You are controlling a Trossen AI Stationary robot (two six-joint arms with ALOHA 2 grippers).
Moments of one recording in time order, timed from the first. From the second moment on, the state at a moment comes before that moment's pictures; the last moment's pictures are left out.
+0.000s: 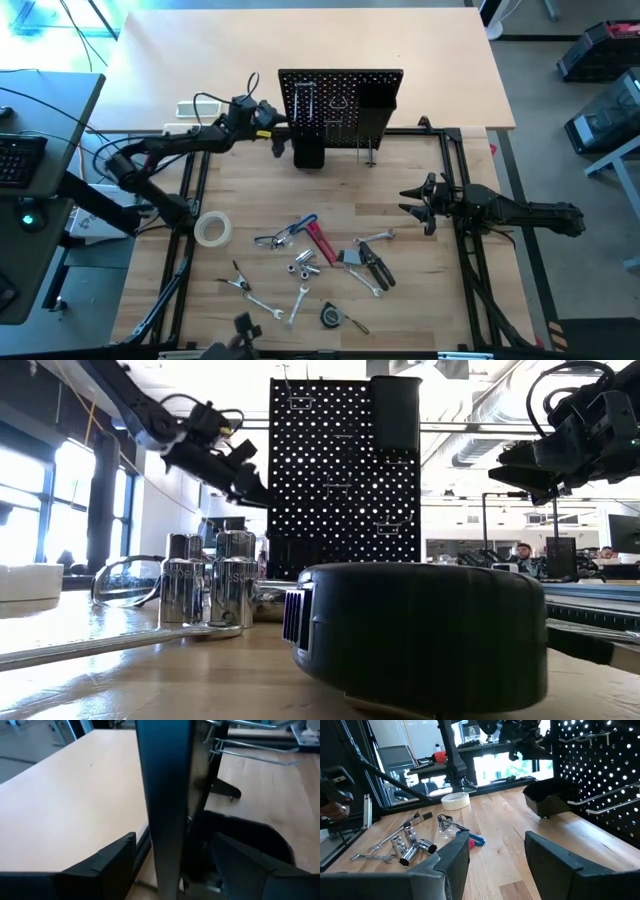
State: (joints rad) left arm 0.81 1.50 0.82 0.26 0.32 0.29; right arm -0.07 0.09 0.01 0.03 0.08 0.16
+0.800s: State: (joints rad) left arm 0.01 1.22 0.81 -0.46 0.14 -0.08; right arm -0.07 0.09 0.01 0.02 0.01 0.25
